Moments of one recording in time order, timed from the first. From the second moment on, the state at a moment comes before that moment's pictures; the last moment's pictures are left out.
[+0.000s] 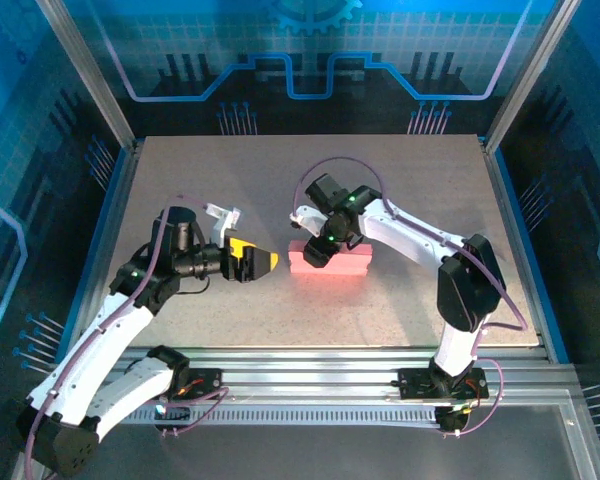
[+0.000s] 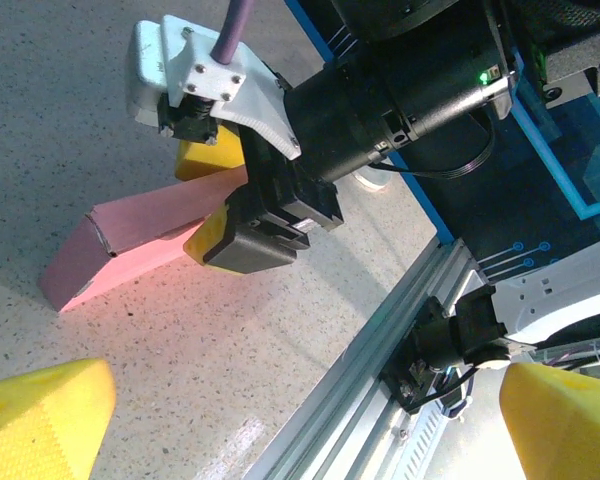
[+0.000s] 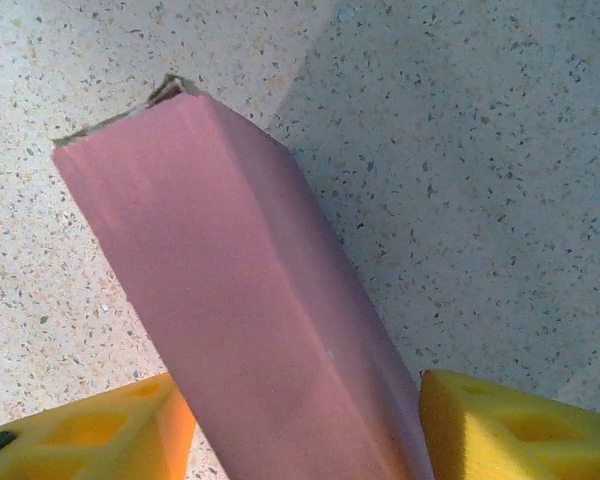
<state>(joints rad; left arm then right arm) -0.36 0.87 0.86 -0.52 0.68 -0.40 0.69 1.79 1.49 -0.94 -0.13 -0.28</state>
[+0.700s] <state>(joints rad) -0.36 0.87 0.86 -0.52 0.69 -0.40 0.69 1.80 1.39 -0.85 -0.11 -0.22</state>
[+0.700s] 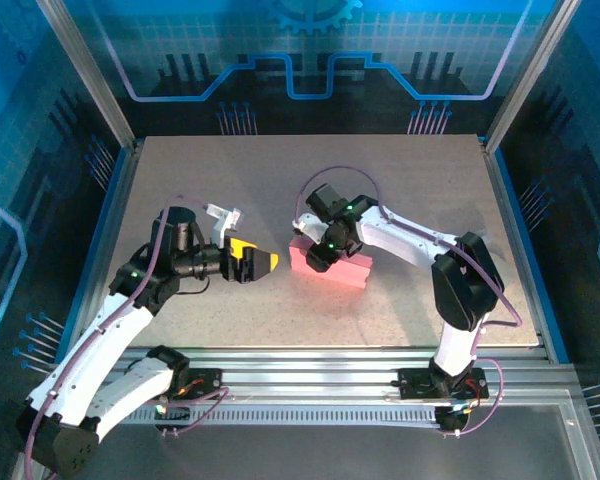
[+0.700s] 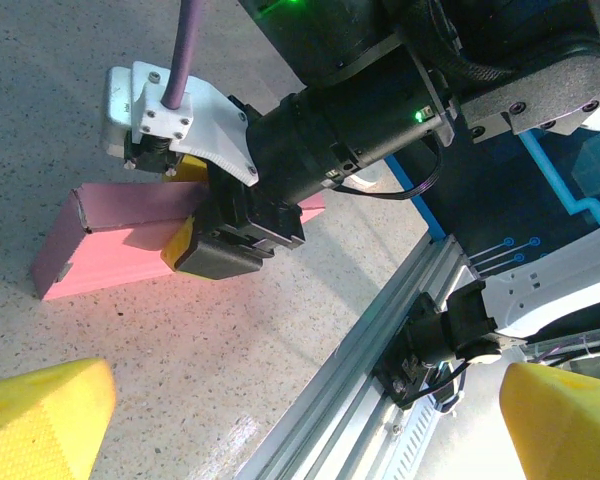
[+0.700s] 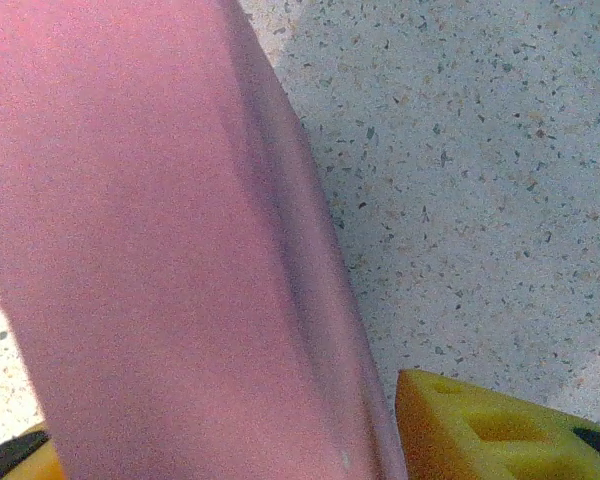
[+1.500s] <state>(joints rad) -0.36 0.86 0.86 -0.52 0.69 -0.40 0.68 1.71 1.34 -0.78 -0.15 -0.02</state>
